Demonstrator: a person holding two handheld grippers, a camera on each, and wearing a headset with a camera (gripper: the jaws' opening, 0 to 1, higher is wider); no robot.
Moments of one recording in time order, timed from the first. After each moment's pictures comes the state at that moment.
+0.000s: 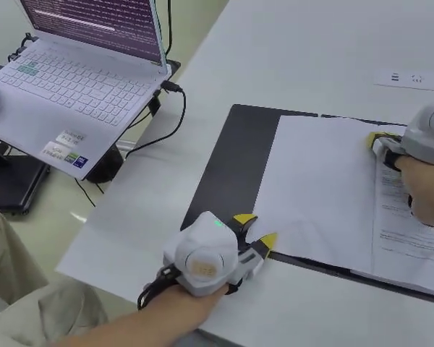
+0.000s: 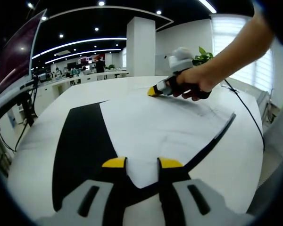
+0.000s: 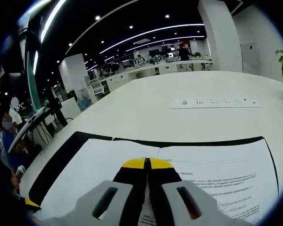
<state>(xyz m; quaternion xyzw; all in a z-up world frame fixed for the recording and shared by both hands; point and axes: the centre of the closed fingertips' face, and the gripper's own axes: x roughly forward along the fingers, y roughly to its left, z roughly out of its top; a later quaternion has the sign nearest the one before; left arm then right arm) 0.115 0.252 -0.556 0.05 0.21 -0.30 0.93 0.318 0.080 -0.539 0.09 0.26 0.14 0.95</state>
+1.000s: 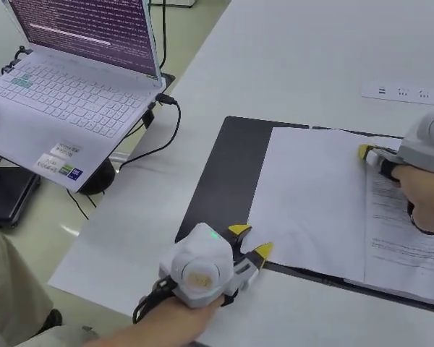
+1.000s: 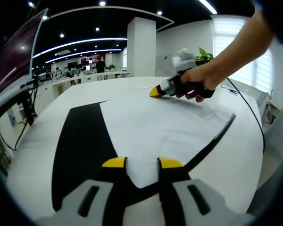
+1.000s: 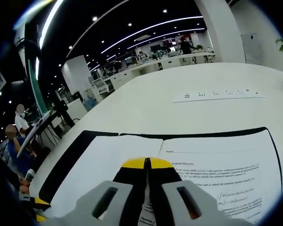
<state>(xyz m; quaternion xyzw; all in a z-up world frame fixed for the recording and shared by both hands) 0.115 0.252 -0.556 0.04 0.21 -0.30 0.93 0.285 0.087 -0.532 0.12 0.28 0.16 0.94</state>
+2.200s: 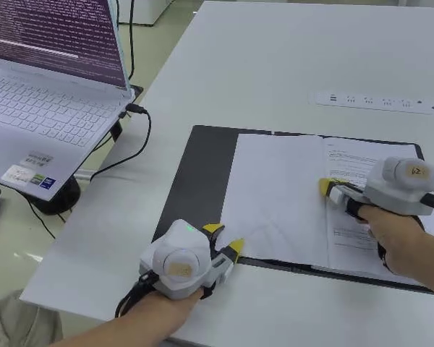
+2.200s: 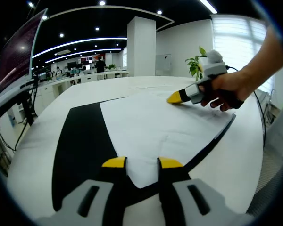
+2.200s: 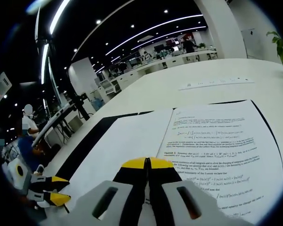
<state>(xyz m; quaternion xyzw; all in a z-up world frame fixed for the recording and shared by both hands) 0.114 0.251 -0.555 0.04 0.22 -0.29 0.93 0.208 0.095 -0.536 0.14 0.27 0.19 0.93</state>
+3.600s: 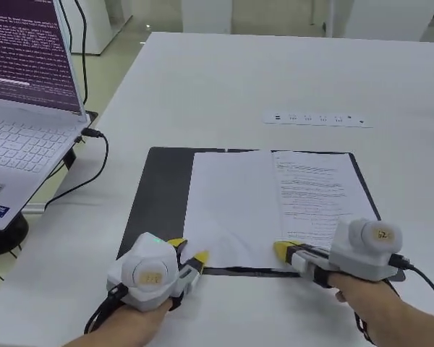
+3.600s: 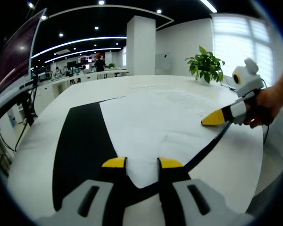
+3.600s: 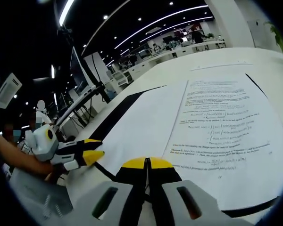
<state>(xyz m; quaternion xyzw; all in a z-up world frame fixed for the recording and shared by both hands) 0.114 0.252 -0.556 0.05 0.22 -0.30 0.93 0.091 0.113 -0.548 0.16 0.31 0.24 0.91</state>
